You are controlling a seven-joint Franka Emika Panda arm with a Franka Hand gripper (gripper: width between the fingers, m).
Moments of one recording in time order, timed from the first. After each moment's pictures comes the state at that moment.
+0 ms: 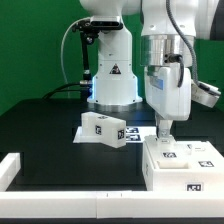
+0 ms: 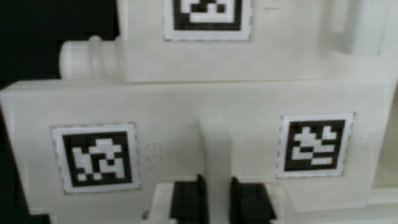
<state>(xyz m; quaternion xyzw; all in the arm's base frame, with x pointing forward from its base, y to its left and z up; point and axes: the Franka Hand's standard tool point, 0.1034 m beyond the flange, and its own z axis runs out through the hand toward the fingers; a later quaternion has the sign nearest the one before) 0.553 0.050 0.072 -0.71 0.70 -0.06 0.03</state>
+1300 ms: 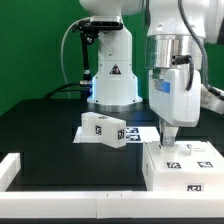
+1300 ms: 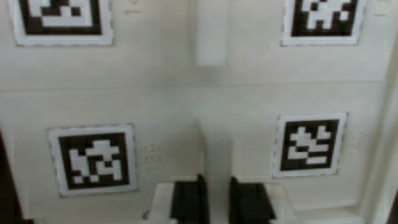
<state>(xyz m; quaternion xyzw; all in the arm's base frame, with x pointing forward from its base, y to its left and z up) 0.591 0.050 0.073 -0.70 0.71 -0.07 0.03</state>
